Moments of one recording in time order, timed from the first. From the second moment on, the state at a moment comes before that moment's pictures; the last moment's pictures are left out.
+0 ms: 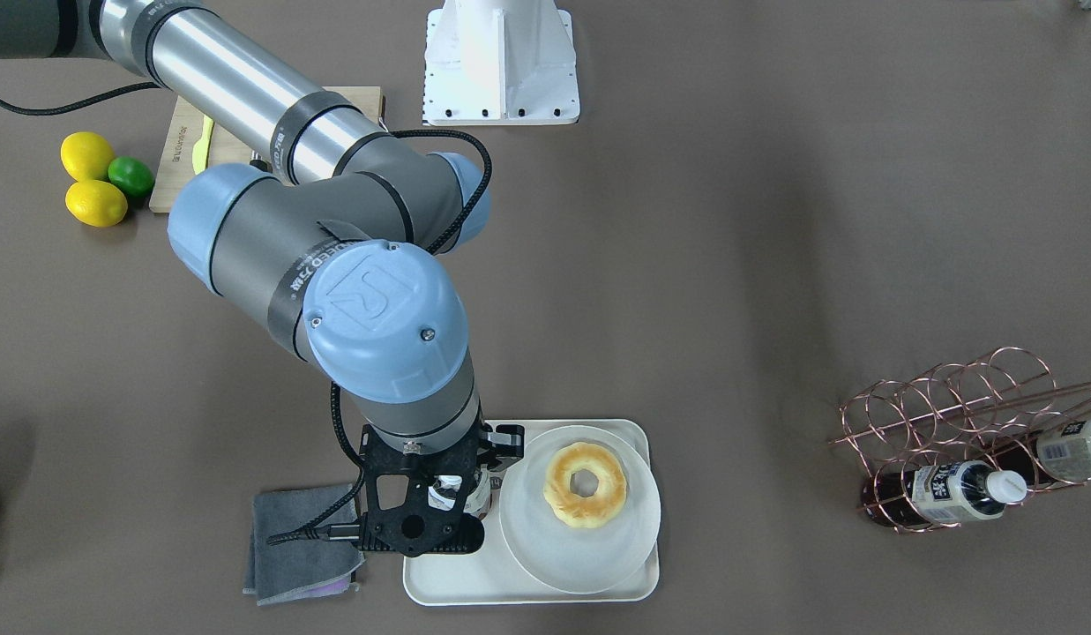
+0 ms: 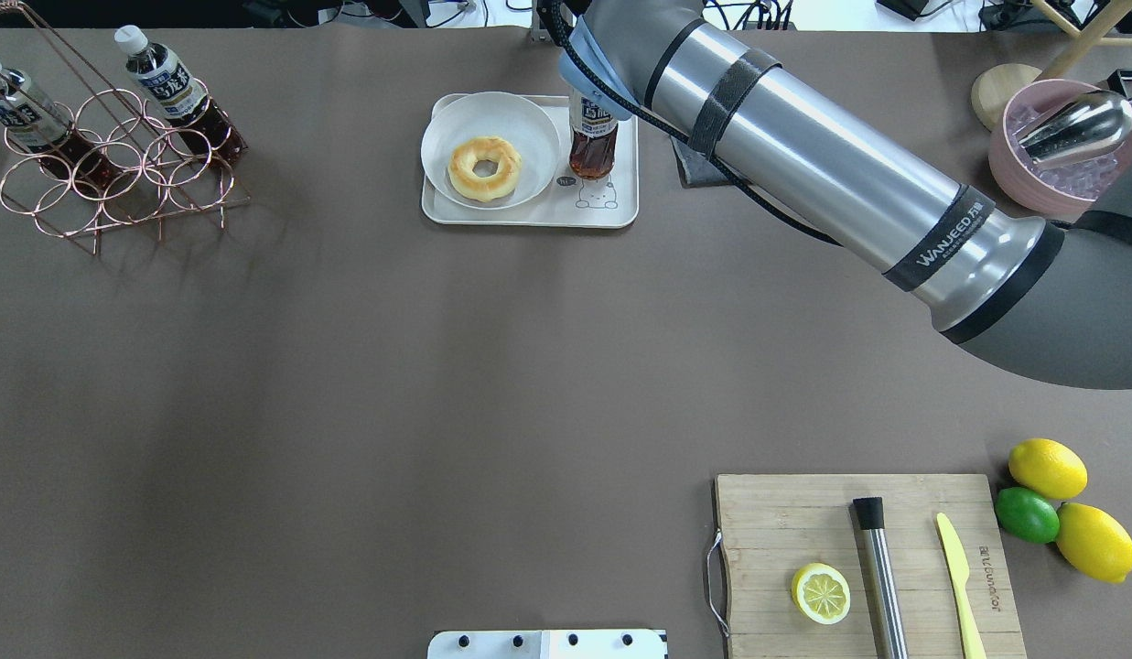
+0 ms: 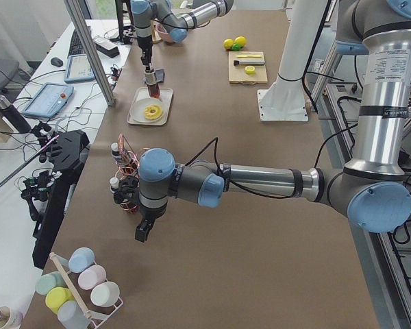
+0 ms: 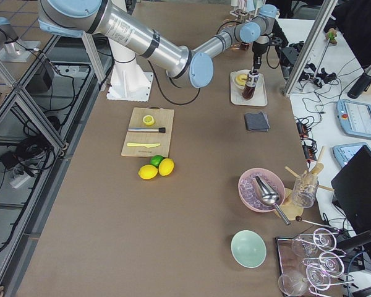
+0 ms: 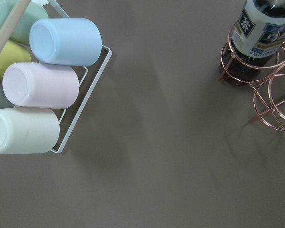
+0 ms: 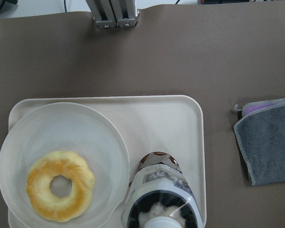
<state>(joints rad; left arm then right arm) -1.60 -1.62 -1.58 -1.78 -2.26 0.14 0.90 -0.33 0.90 -1.53 2.11 0.93</state>
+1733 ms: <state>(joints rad) -1.60 -1.62 -1.59 -1.78 -2.27 0.14 0.95 -0.42 1.33 -1.95 2.17 0.87</state>
